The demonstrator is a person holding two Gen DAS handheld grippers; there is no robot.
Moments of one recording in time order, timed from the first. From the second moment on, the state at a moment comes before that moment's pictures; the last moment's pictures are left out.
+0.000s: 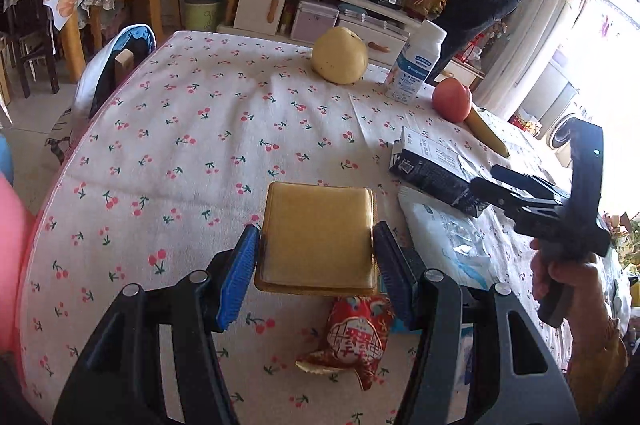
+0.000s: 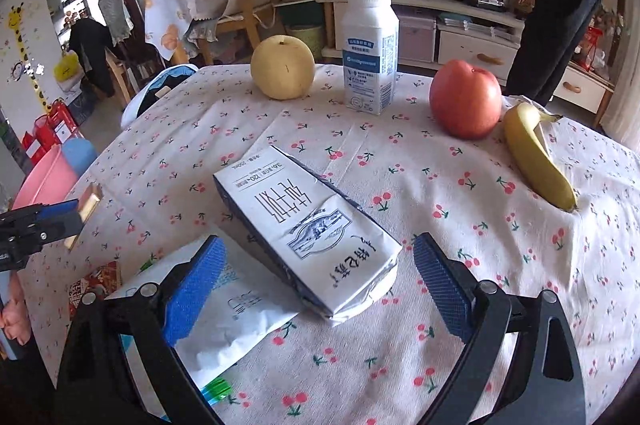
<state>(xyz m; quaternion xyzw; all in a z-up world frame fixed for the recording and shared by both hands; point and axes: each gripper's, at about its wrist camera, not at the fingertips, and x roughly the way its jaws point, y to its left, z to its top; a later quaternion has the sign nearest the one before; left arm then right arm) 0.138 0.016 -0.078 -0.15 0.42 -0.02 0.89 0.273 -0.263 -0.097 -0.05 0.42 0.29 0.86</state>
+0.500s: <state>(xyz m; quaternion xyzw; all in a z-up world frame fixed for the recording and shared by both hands) 0.119 -0.001 -0.076 -0.17 0.43 -0.02 0.89 0.282 -0.249 -0.113 -0.06 0.44 0.32 0.83</state>
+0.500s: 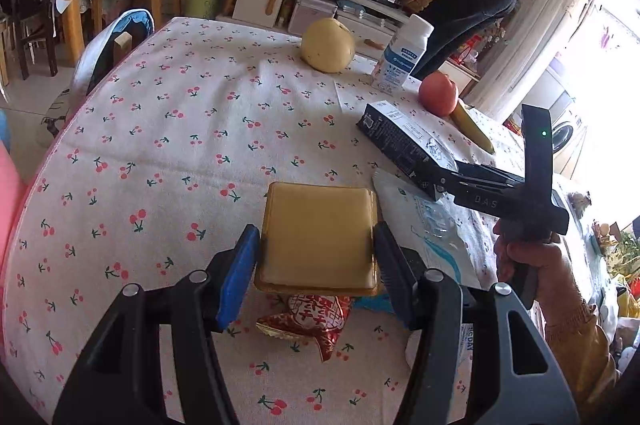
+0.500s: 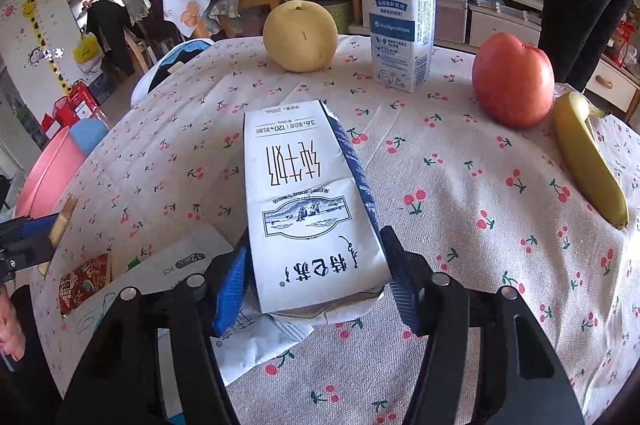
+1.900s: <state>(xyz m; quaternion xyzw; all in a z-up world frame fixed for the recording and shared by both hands) 0.001 0.033 -0.042 -0.18 0.39 -0.05 0.90 0.090 -0.228 -0.042 0.00 0.37 0.28 0.89</state>
